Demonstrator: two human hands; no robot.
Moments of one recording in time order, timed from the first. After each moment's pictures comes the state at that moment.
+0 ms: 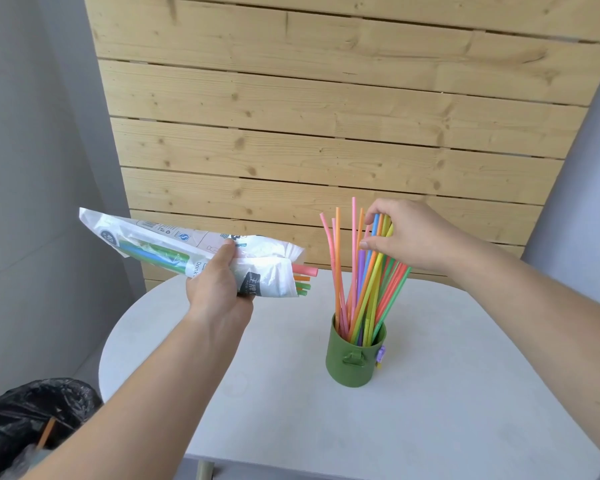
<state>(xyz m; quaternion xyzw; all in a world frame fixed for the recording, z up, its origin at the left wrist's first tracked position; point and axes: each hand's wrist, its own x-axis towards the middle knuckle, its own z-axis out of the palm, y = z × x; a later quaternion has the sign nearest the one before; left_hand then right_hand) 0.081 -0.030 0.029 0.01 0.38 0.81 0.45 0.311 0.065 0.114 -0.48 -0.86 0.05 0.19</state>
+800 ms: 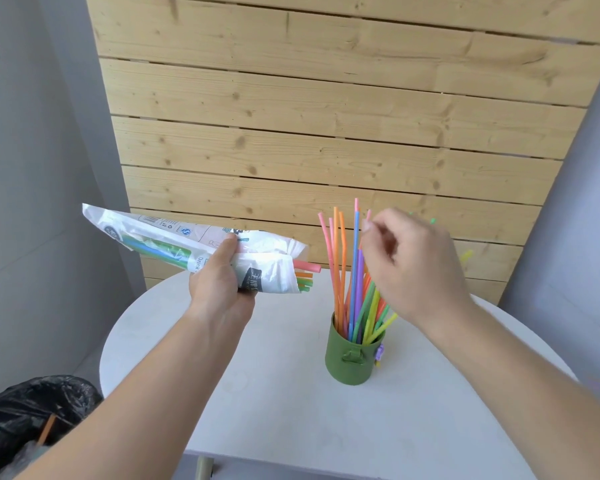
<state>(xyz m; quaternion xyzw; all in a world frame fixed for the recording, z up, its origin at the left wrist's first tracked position) 0.084 -0.032 0.035 0.03 0.37 0.81 0.46 0.299 -0.005 0.085 -0.39 -0.80 -0.04 0.46</state>
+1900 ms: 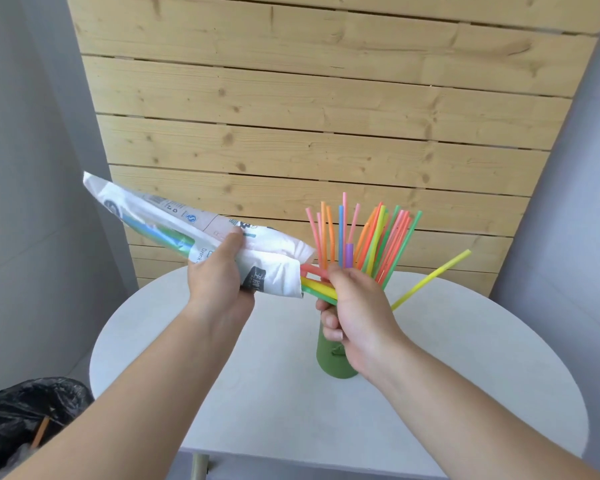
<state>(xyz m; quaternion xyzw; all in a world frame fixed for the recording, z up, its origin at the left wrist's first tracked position) 0.103 -0.038 0.040 0.09 0.38 0.80 0.45 0.261 -0.034 0.037 -0.46 -0.45 0.62 0.44</state>
